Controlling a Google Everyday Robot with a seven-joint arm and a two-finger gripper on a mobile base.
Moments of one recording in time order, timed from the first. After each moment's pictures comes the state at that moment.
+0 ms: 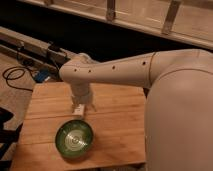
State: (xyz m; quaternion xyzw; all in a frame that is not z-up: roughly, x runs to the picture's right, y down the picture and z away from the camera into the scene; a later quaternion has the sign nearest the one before) arm -0.104 0.101 0.704 -0.26 0.23 0.64 0.68
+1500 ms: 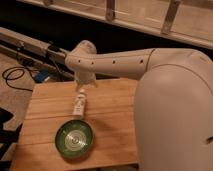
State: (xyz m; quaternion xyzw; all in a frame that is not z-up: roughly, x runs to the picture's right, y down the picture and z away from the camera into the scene) arm -0.103 -0.011 0.772 -0.19 0.09 0.60 0.77
